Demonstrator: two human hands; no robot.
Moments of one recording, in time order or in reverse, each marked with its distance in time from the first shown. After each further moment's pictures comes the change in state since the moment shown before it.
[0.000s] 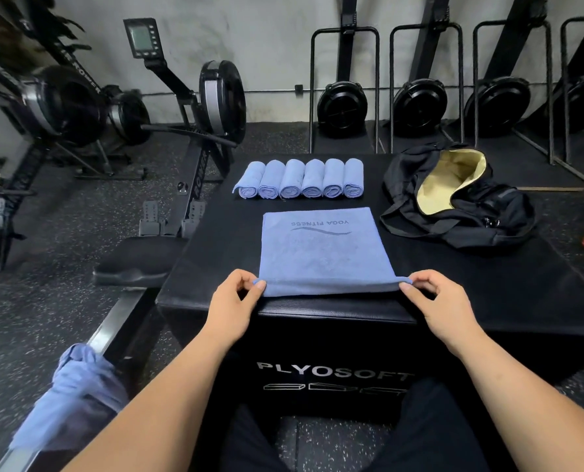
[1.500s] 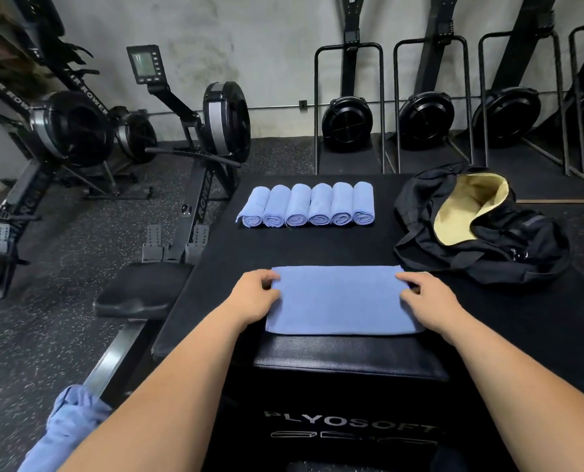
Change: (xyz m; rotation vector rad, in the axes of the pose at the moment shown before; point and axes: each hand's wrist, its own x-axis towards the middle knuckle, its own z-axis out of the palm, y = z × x) left_hand 0.125 0.028 0.013 0.221 -0.233 -0.091; right_hand 0.120 -0.009 0.041 -0.367 -0.143 0.056
